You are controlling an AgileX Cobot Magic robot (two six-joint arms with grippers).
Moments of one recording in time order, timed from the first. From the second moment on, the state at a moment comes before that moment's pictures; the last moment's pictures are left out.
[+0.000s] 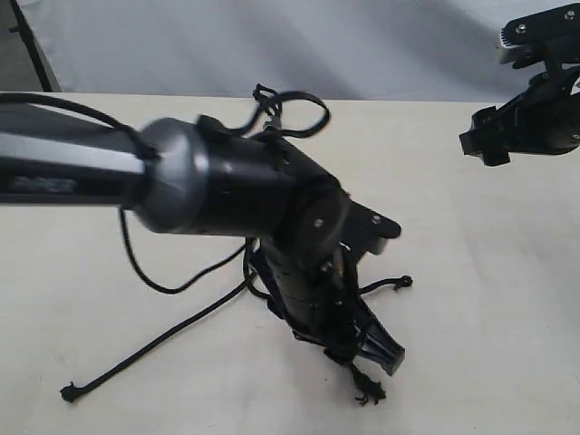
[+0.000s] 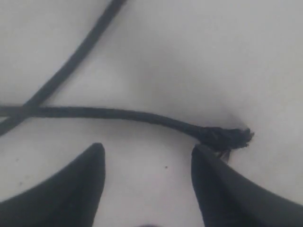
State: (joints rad) left arm -0.85 1.99 -1.33 -0.09 0.76 -0.18; right arm 0.13 1.50 -0.94 0.00 0.34 -0.23
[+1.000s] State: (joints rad) left arm -0.86 2.19 -1.58 0.01 1.15 -0.23; right arm 0.13 1.50 -0.94 0.02 0.32 -0.23
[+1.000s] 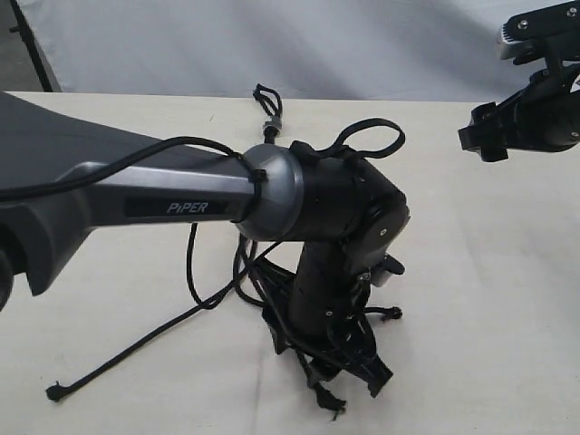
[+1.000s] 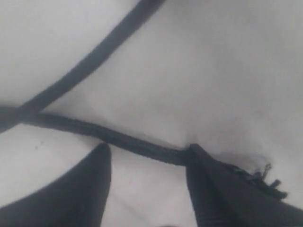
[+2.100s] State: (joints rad) left arm -0.83 1.96 -1.17 0.23 0.93 -0.08; right arm 0.26 1.51 -0.94 0.04 0.36 -0.29
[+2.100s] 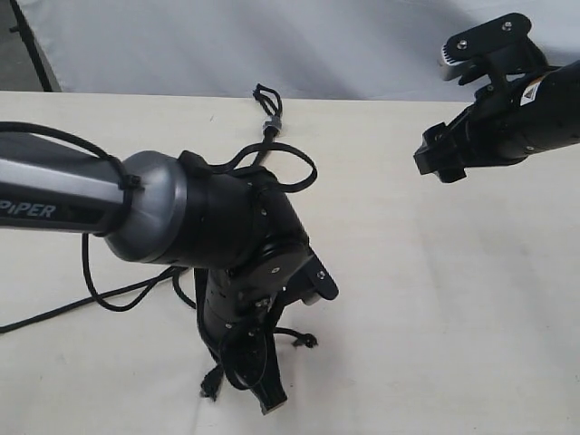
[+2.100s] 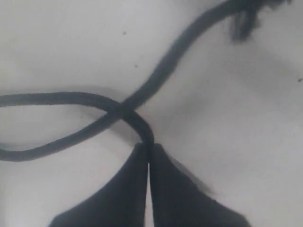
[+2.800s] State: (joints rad) left arm -0.83 1.86 -1.16 0.21 0.91 -0.09; right arm 0.26 1.52 -0.94 0.04 0.35 -0.29
